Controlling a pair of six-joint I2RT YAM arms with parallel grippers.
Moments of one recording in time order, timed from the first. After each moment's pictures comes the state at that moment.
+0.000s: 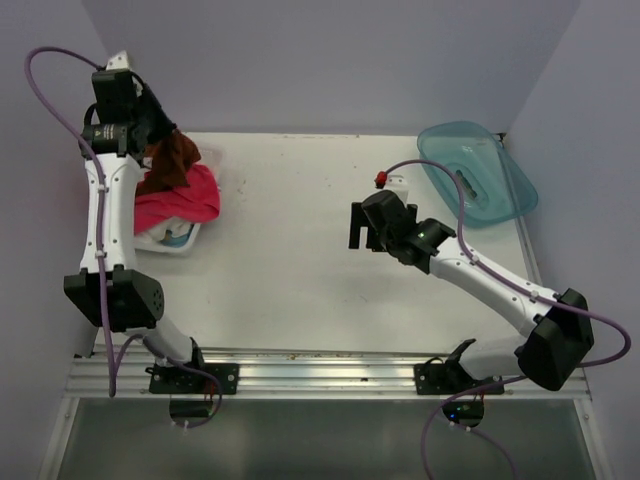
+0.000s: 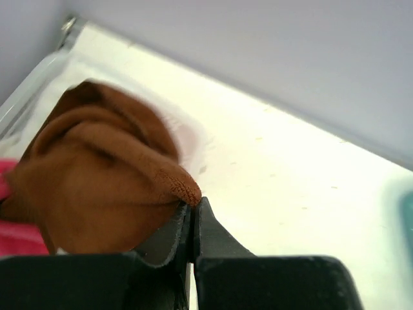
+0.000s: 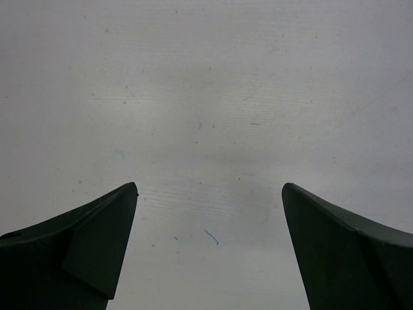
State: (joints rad) left arm 0.16 1.67 1.87 -0.76 0.02 -0.39; right arm 0.73 1.34 1.10 -0.59 0.42 0.59
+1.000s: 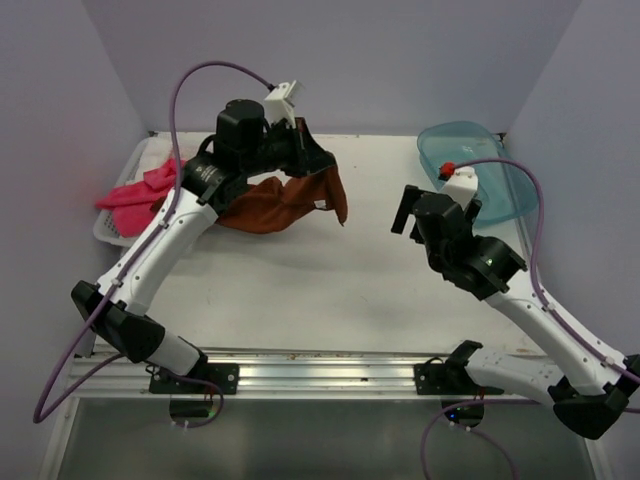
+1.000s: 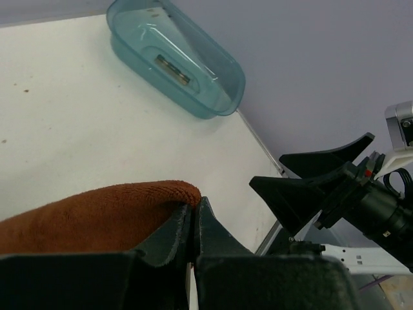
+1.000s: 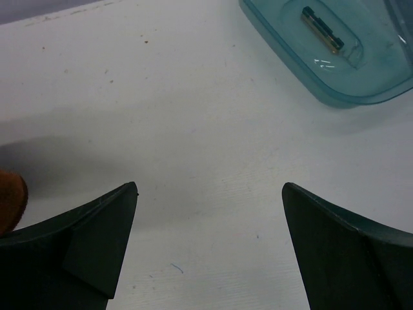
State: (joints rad) left arm -0.54 1.50 1.70 -0.50 0.37 -0.49; right arm 0.73 1.03 1.16 -0.75 0.75 0.58
